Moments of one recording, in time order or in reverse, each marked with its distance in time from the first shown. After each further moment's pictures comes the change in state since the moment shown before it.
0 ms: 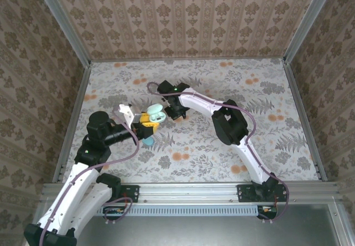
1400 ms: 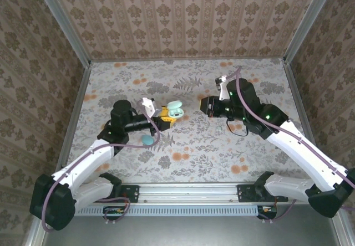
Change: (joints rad) left arm -0.147 0.389 -0.005 0.401 0.015 0.095; right arm -0.060 -1.288 -0.820 0.355 -0.245 0.488
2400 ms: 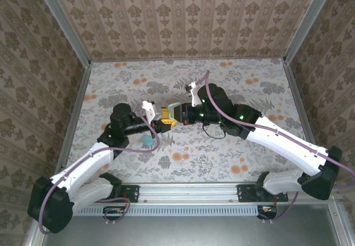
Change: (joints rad) left arm -0.031 -0.042 -0.035 0.041 -0.031 0.021; right arm 0.224 0.181 0.077 0.143 0.003 0.036
